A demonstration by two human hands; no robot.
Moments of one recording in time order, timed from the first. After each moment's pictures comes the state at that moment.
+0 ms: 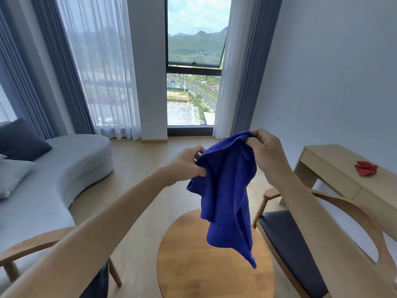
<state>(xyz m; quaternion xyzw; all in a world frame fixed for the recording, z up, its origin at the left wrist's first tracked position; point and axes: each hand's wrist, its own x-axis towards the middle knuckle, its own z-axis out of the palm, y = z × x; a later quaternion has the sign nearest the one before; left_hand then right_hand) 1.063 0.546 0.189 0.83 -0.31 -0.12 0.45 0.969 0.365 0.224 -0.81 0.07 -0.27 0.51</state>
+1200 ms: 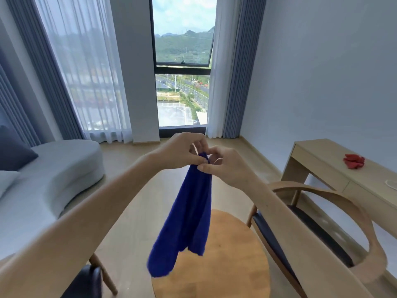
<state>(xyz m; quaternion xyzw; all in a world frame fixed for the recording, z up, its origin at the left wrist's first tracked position) 1.083 0.525 0.220 0.81 -0.47 -0.04 0.36 0.989 0.375 0.199 -0.90 -0.01 -0.13 0.42</state>
